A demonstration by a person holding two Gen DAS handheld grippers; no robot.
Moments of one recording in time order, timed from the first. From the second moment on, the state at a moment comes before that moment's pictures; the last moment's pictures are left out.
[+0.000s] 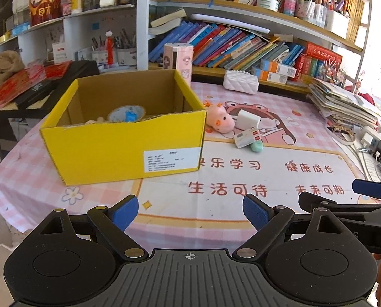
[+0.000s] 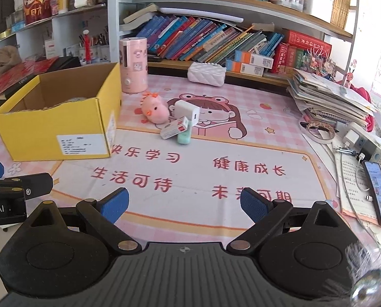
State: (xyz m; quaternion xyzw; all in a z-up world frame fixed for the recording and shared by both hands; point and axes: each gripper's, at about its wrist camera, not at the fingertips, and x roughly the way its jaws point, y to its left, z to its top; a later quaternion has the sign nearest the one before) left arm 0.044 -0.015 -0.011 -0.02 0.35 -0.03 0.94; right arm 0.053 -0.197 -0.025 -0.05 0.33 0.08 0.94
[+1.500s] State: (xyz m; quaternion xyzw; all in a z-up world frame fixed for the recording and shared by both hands) left arm 0.132 -0.075 -0.025 -0.05 0.36 -0.04 0.93; right arm 0.159 -0.239 -0.030 -0.08 0.35 0.09 0.93
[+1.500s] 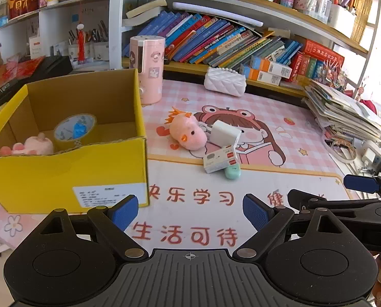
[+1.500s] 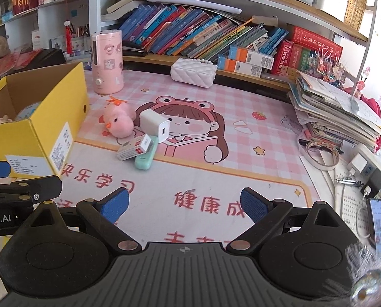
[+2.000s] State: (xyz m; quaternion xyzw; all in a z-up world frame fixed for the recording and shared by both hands) left arm 0.159 -0.098 -0.028 -0.05 0.36 -0.01 0.93; right arm 0.203 -0.257 -0.033 -0.08 0.35 0.12 0.92
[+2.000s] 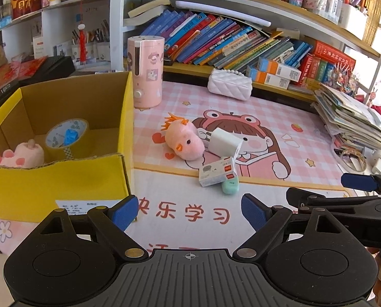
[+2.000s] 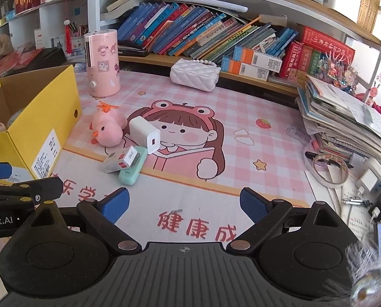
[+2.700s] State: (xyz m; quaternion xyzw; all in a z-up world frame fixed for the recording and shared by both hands) left arm 0.234 -0.146 -0.056 -0.01 0.40 -0.03 0.92; right arm 0.279 -0.279 -0.037 -0.03 0.35 0.16 0.92
